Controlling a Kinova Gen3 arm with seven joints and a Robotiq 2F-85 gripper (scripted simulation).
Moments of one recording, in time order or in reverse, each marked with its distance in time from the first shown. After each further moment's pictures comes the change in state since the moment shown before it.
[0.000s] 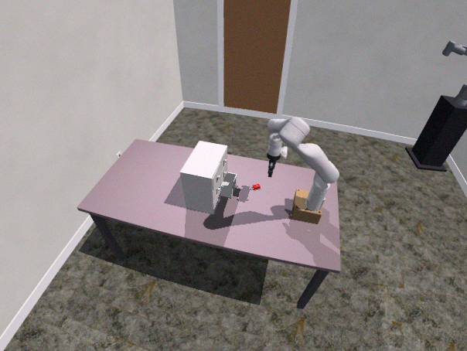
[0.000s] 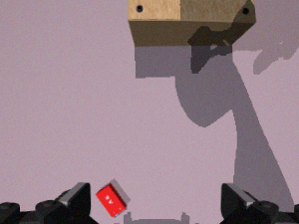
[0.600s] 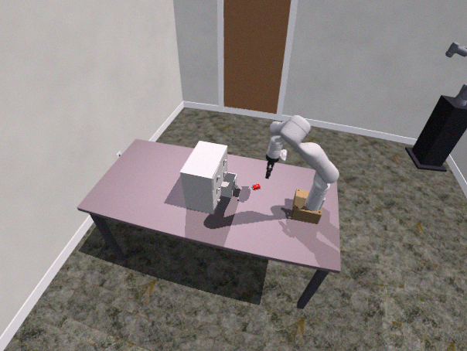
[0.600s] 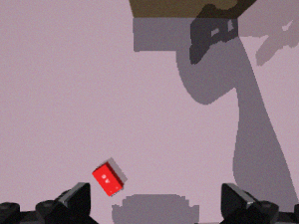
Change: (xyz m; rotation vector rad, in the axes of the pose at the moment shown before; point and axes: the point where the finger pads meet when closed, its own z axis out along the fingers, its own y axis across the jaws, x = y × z) arm -0.016 0.003 0.013 0.000 -0.097 -0.013
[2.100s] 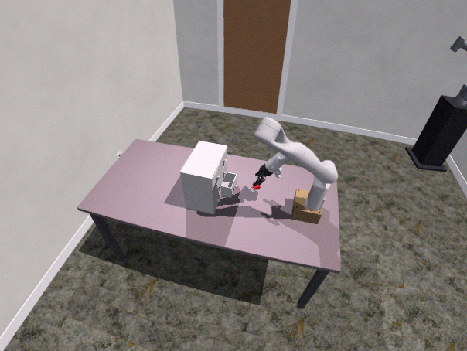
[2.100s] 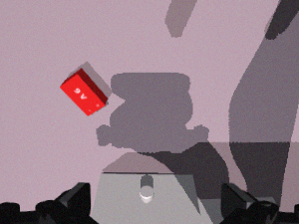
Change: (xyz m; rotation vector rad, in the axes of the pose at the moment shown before) arm -0.064 0.003 0.082 -0.022 -0.494 -0.011
